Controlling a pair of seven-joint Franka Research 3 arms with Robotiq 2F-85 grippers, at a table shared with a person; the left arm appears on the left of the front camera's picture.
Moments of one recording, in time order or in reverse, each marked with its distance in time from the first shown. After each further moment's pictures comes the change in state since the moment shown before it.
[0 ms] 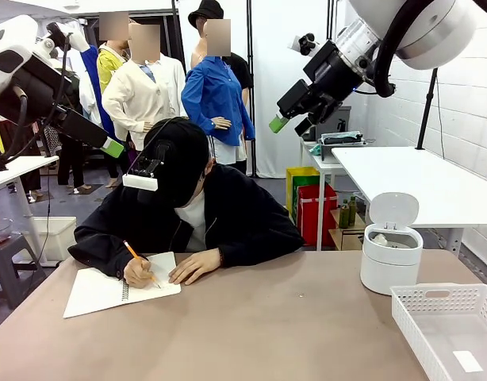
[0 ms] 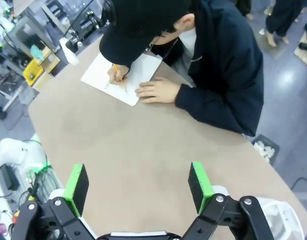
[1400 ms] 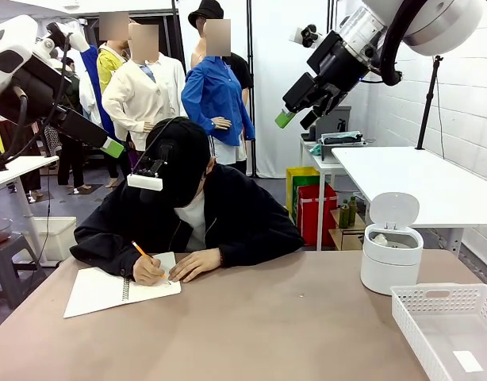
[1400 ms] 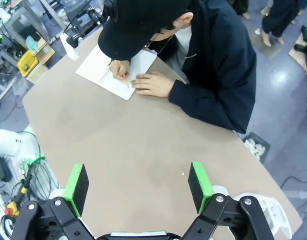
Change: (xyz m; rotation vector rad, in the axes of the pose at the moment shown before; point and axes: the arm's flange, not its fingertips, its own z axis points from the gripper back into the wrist) left arm 0.000 0.000 0.000 0.000 0.000 0.000; right arm 0.006 0.000 0.015 -0.029 0.032 0.039
